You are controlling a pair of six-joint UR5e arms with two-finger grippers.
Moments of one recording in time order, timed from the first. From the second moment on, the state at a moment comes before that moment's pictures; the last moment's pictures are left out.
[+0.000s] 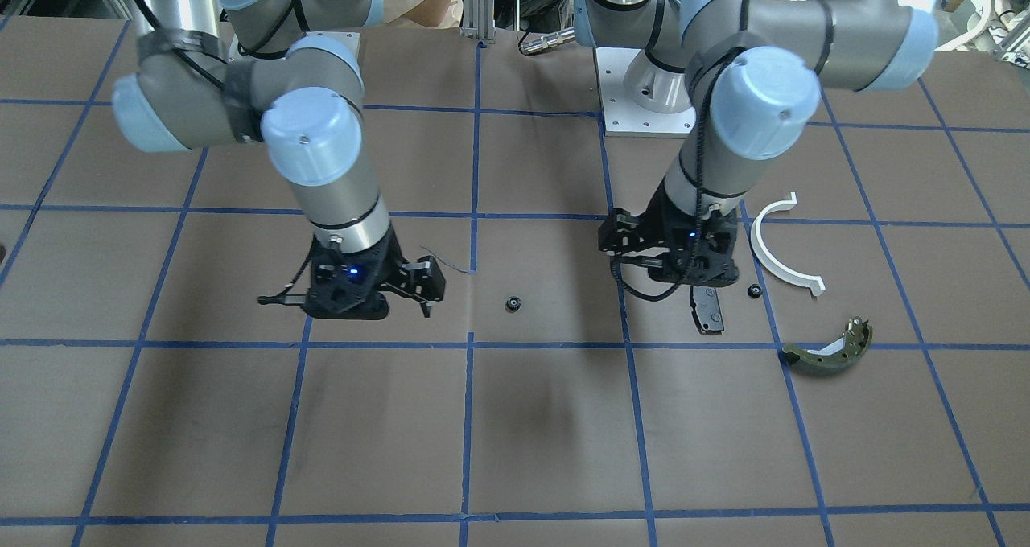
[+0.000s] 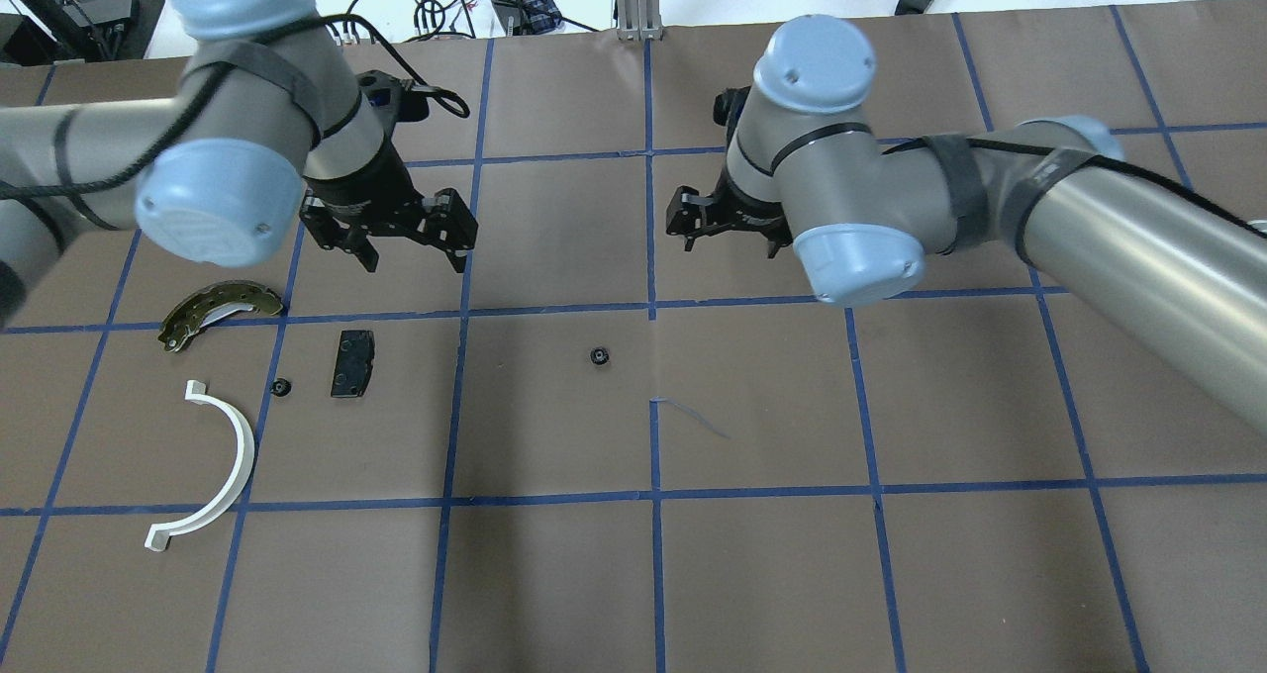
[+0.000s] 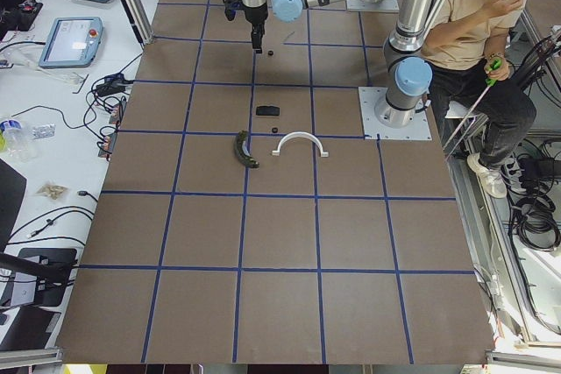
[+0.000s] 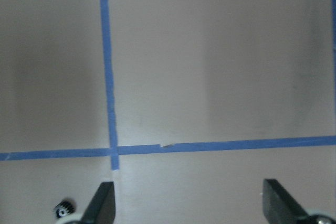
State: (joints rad) left arm -1.62 -1.74 -1.78 -1.24 1.55 0.03; right arm 1.73 -1.31 1.79 -2.17 -1.47 0.25
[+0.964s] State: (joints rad) left arm -1.88 -1.99 -1.88 -0.88 1.56 -0.28; right arm 1.52 -1.60 1.68 -1.63 -1.57 0.03
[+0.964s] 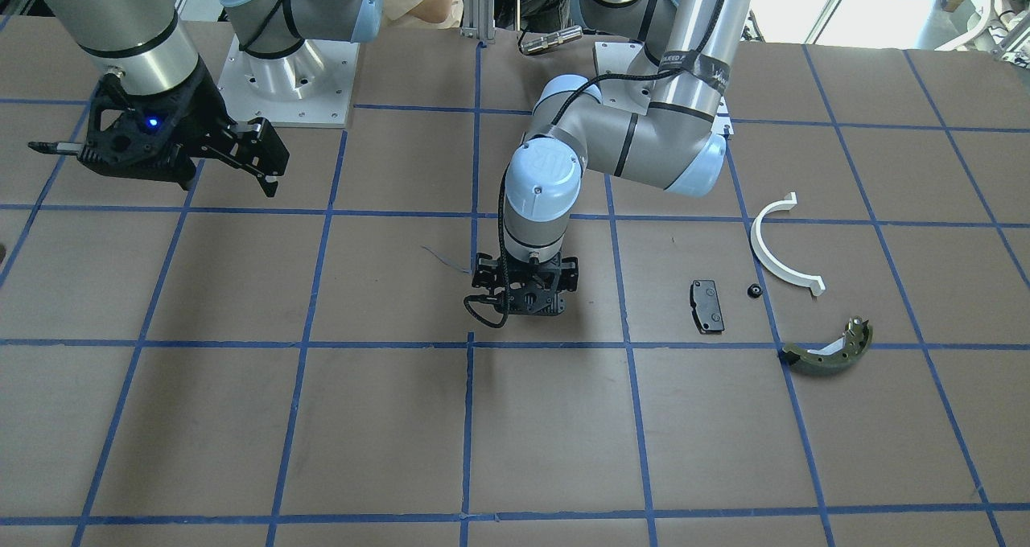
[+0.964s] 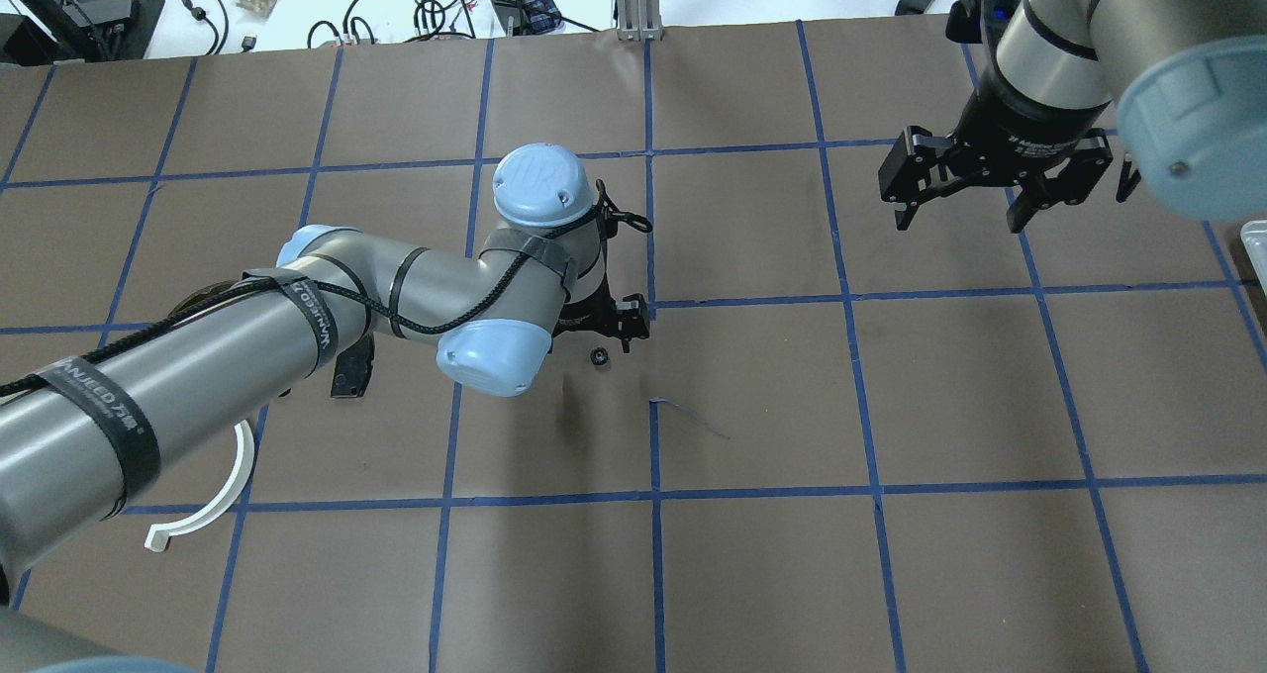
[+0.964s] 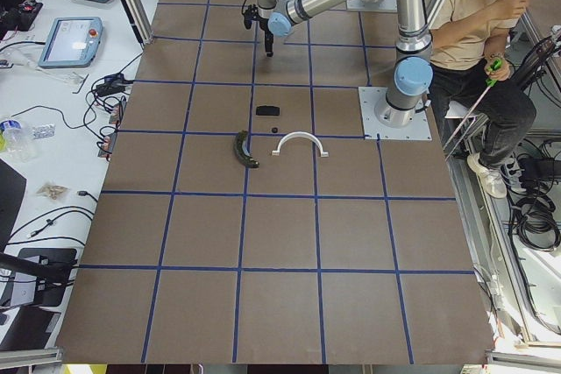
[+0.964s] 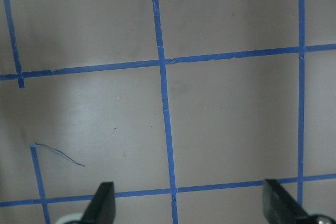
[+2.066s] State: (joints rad) left arm -1.88 -2.01 -1.89 -0.83 1.56 -0.22; right arm 1.53 -1.60 1.65 -1.59 -1.57 0.06
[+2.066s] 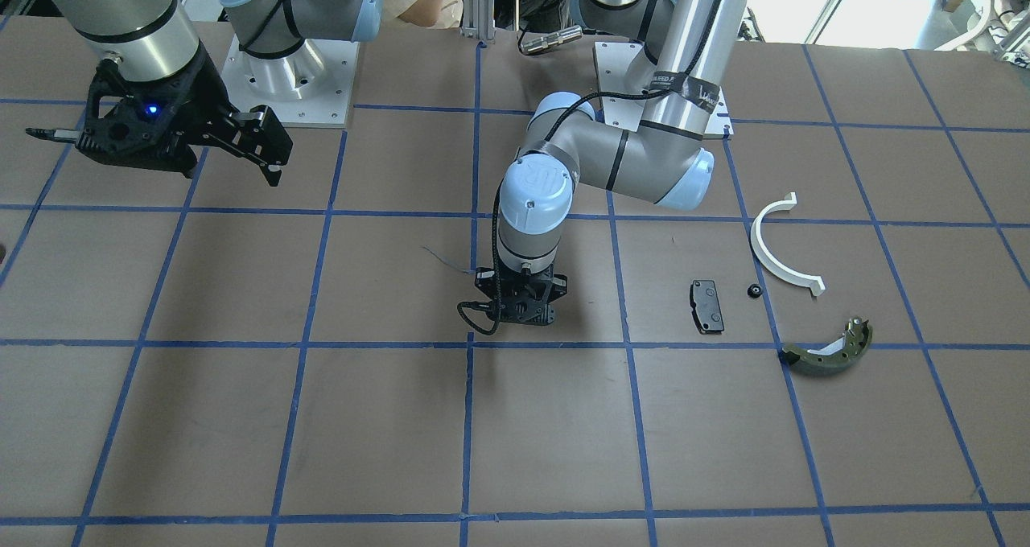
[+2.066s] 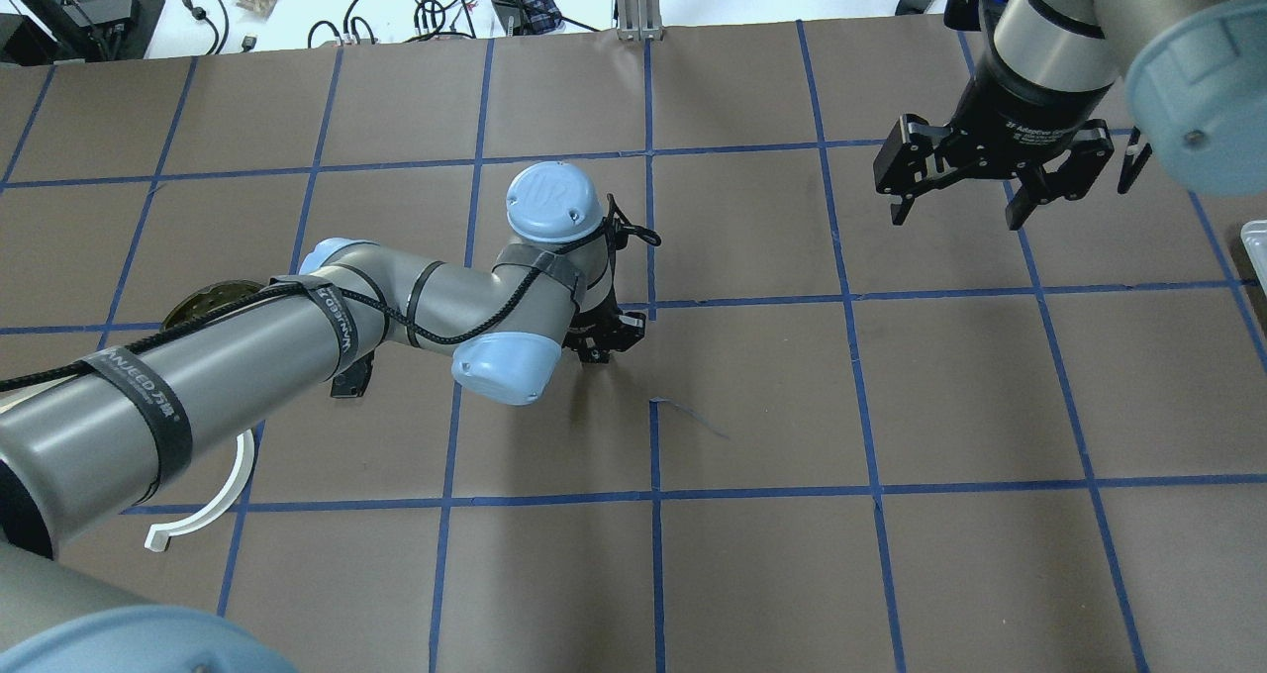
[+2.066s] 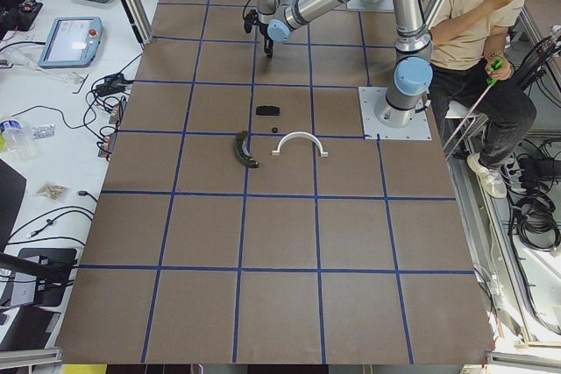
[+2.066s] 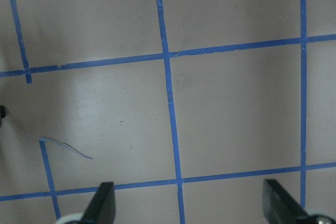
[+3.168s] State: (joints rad) left arm -1.32 -1.91 -1.92 -0.95 1.68 0.35; right arm 1.53 -1.60 1.65 -1.60 -1.57 0.06
